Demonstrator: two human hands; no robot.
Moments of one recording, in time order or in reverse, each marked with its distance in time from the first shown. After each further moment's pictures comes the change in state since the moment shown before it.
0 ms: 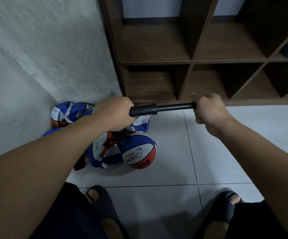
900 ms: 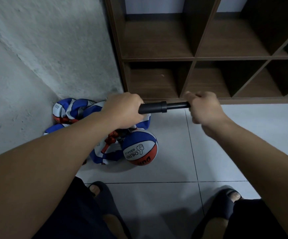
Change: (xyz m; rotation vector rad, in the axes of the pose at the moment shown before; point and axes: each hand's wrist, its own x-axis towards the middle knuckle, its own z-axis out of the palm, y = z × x) left_hand 0.002 0.013 0.006 -0.016 0.062 0.089; right_hand -0.008 0.006 0.018 -0.084 0.008 -0.086
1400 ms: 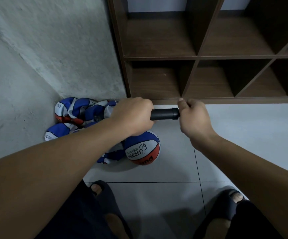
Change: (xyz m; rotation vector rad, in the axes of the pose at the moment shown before) left_hand -0.008 0.023 0.013 0.109 0.081 0.037; right_hand -0.029 0.015 0.034 -0.052 0.013 -0.070
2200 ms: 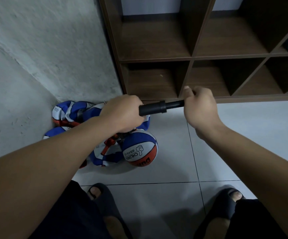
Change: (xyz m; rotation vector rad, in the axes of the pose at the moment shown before) left_hand 0.002 -0.012 -0.016 -0.165 -0.093 -0.078; right_hand 0.007 -0.026 -0.027 -0.110 0.108 -0.117
